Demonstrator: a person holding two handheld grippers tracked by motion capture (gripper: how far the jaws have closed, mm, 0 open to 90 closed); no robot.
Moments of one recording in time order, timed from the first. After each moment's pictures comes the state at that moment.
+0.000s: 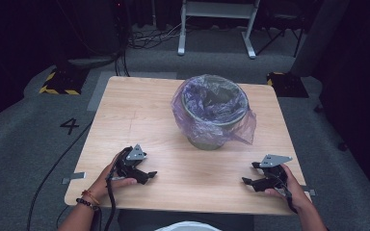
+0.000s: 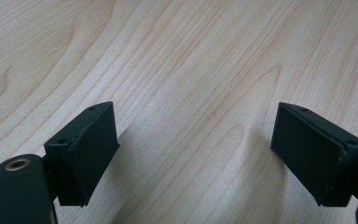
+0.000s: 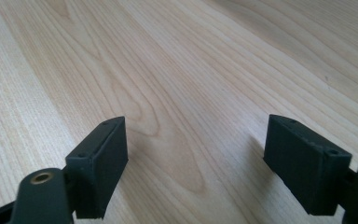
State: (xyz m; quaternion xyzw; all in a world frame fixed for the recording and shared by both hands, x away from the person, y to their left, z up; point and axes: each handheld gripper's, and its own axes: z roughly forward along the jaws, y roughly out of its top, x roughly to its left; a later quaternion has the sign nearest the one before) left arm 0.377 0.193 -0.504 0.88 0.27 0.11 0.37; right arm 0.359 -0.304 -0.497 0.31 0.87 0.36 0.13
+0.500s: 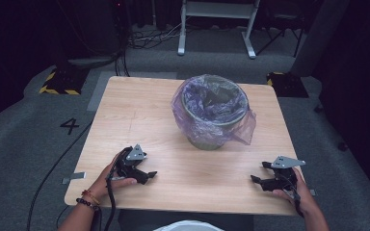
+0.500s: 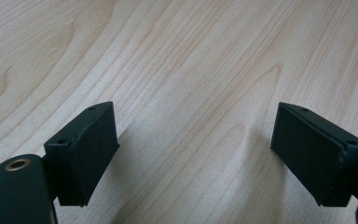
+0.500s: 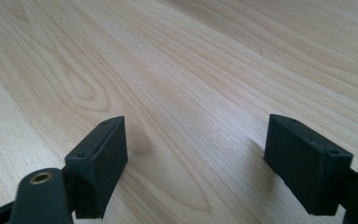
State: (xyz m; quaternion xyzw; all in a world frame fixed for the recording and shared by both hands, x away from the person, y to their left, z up) left arm 0.378 0.193 -0.504 0.88 0.27 0.11 0.37; right arm 0.355 -0.336 -0.503 0.36 0.84 0.38 0.16
